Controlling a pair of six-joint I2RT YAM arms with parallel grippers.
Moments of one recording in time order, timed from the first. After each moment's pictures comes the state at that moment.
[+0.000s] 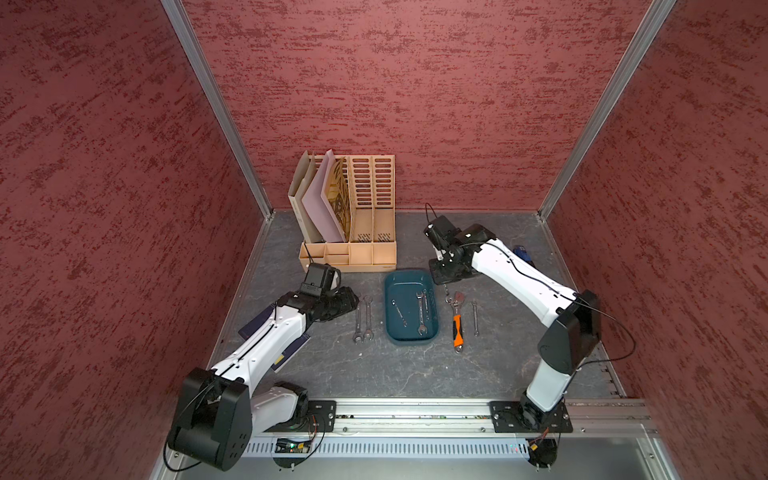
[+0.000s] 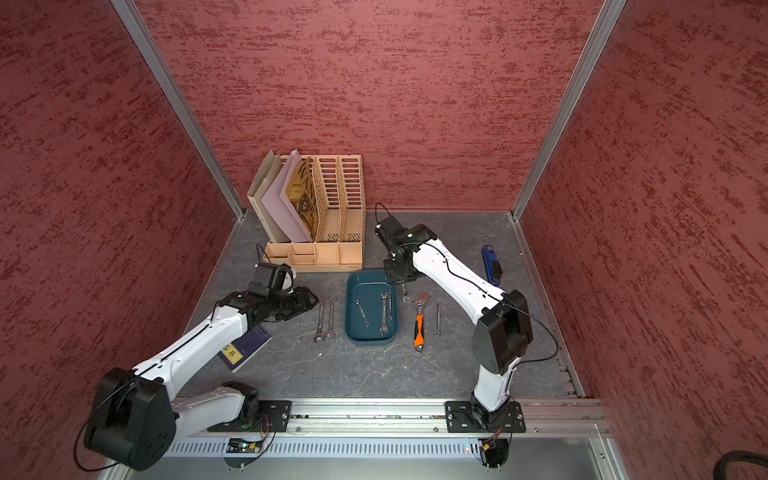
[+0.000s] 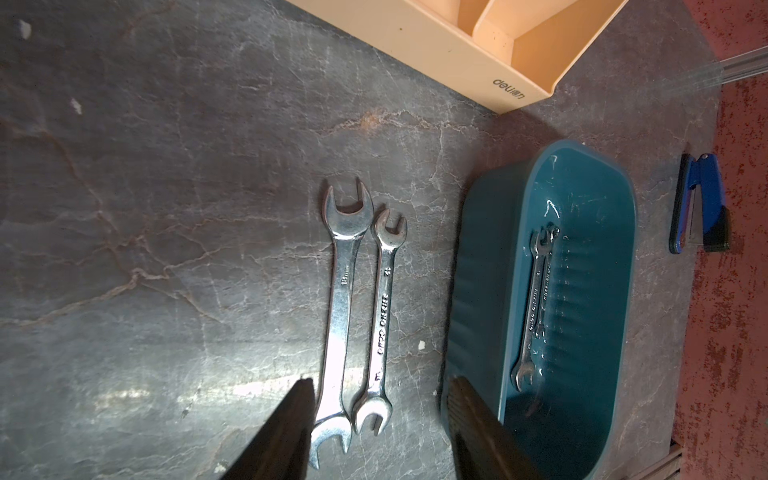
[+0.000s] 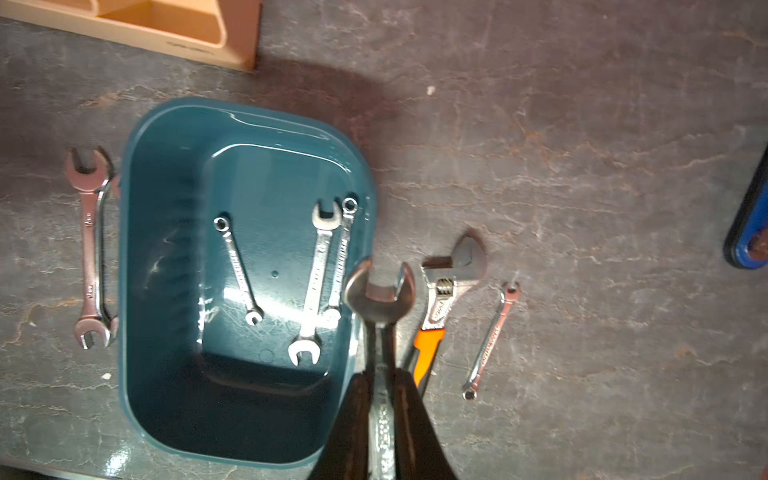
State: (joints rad) left arm -0.28 1.18 0.72 -0.52 0.23 -0.64; right arm 0.59 1.75 1.65 -1.20 0.11 0.39
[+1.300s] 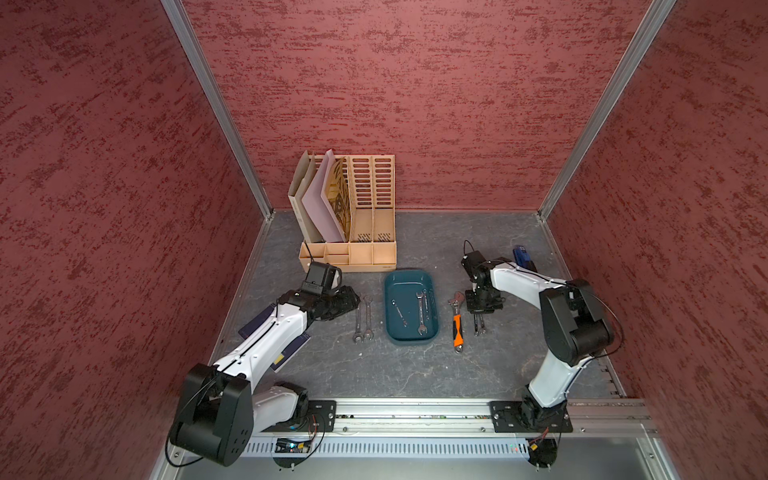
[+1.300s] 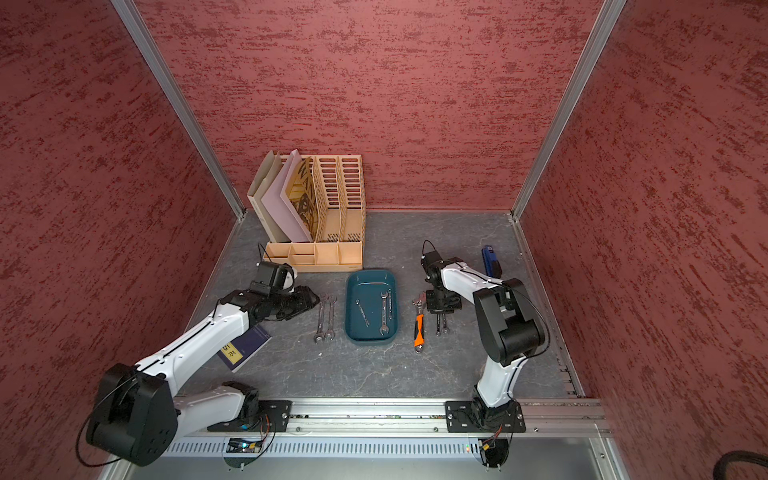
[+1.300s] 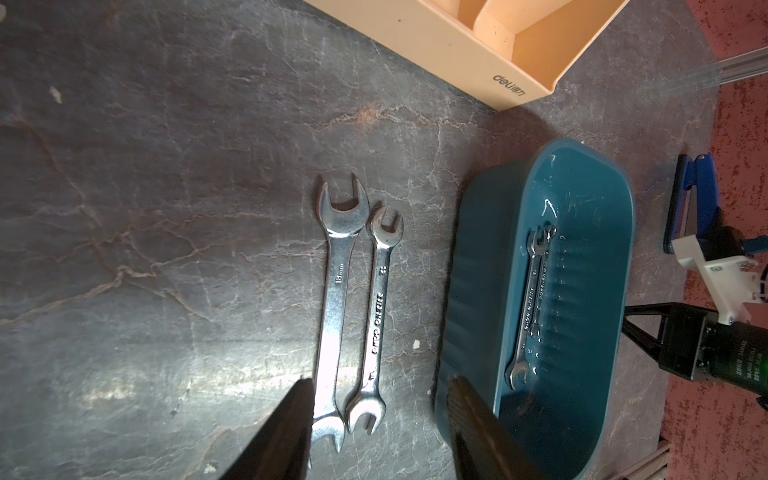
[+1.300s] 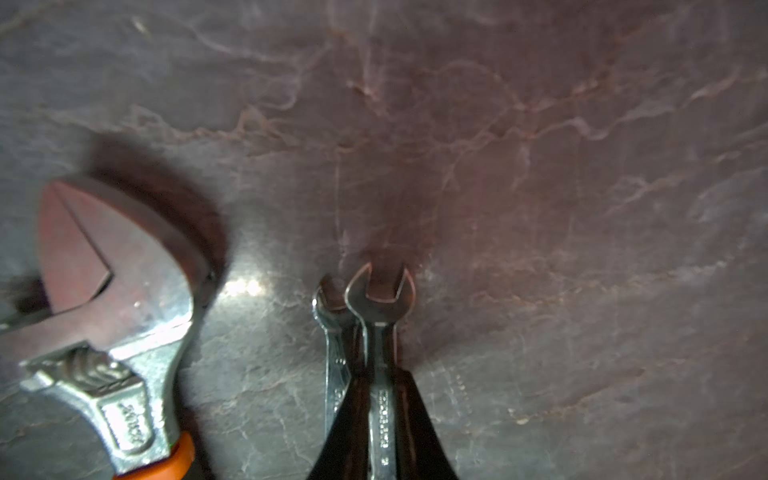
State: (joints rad) left arm -0.29 1.20 0.73 -0.52 0.25 -0.66; right arm 0.32 1.78 1.09 -0.86 0.12 0.36
